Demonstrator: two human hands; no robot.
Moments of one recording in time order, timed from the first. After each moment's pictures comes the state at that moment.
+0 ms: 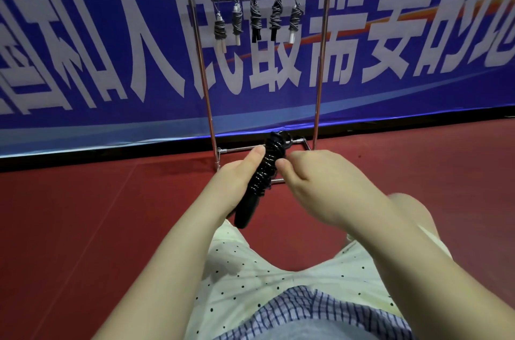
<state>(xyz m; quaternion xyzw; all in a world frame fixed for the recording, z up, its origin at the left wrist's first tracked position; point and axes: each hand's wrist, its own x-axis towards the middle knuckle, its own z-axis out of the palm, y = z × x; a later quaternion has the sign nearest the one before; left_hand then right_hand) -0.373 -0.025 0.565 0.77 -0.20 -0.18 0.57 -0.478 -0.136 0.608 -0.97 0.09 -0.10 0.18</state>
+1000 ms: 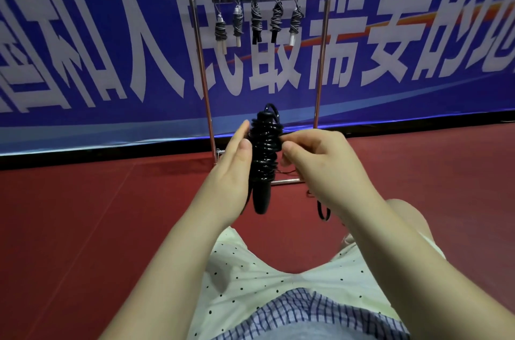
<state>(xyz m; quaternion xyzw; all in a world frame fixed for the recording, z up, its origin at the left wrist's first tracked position) -0.389 -0.013 0.574 0.77 -0.29 -0.08 0.56 -0.469 -0.144 0.603 -0.82 0.06 -0.27 0.51</state>
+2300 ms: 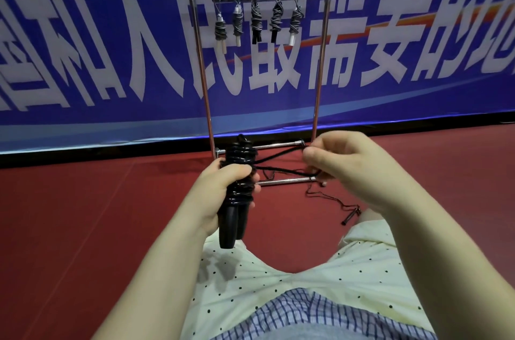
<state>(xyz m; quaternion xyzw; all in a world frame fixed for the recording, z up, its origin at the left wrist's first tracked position) -0.371 -0.011 0.559 0.61 -0.16 -0.26 0.73 -0.487 -0.177 0.605 -0.86 0.07 -0.18 0.47</state>
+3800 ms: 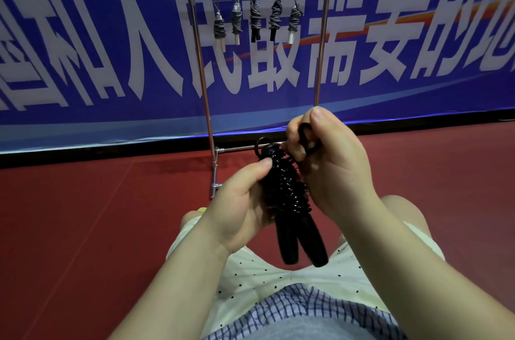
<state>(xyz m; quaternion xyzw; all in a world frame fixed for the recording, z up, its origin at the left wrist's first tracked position) -0.413 -0.023 0.569 0.45 -0.21 -0.41 0.77 -0.464 -0.135 0.598 -0.56 -0.07 -0.29 0.77</state>
